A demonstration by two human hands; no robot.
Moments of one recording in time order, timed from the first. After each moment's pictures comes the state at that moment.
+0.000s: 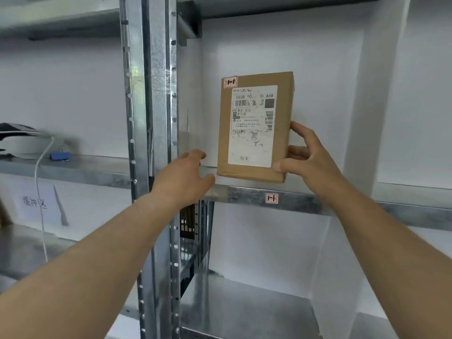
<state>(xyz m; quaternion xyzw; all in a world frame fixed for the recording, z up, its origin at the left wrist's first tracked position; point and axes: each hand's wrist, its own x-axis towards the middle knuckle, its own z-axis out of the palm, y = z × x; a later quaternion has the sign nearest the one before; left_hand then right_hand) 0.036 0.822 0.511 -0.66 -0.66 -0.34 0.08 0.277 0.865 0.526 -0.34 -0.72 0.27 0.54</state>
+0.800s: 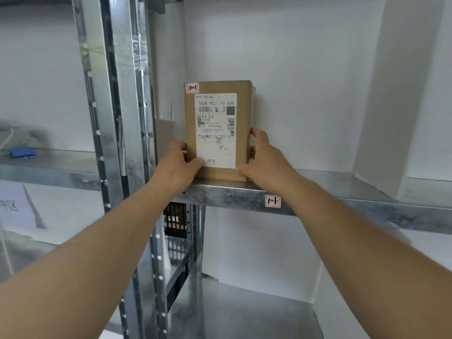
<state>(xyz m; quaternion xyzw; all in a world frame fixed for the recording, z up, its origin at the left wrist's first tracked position) 0.030 0.910 0.504 -0.58 -0.62 -0.51 -0.11 0.211 0.928 0.520 -0.46 -0.79 0.14 0.39</state>
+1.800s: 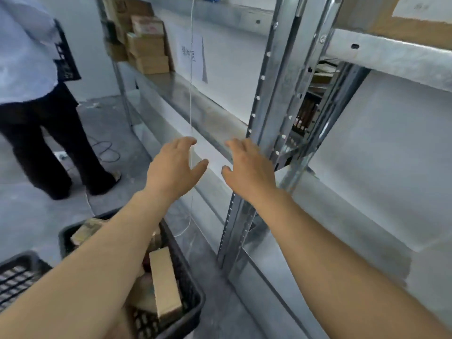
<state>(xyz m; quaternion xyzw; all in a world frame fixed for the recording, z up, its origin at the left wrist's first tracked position) -0.030 0.661 0.275 -0.36 -0.88 -0.31 0.06 0.075 0.779 0.296 -0.22 -0.96 0.06 0.16</state>
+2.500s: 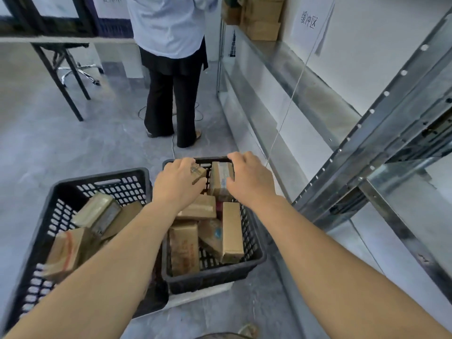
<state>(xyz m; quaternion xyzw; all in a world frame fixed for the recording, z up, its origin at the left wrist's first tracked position) -0.016 0.443 0.176 -0.13 -0.97 -0.22 -0.01 0.032 0.600 0.208 -0.04 -0.99 0.12 0.04</state>
